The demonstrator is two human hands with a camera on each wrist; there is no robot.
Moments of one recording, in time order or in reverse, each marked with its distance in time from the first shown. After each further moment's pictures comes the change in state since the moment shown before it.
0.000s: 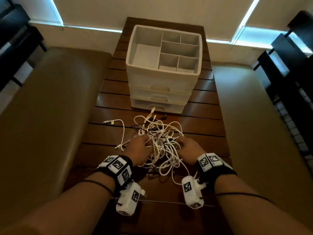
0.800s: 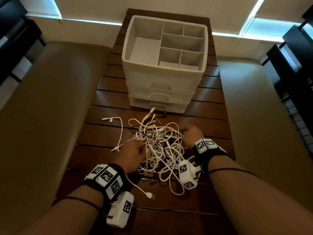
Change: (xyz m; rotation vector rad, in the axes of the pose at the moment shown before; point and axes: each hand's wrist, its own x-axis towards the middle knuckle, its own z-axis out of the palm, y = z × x) left_hand 0.002 -0.018 0.000 0.074 0.042 0.033; right_hand 0.074 0.007 -0.016 0.009 0.144 0.128
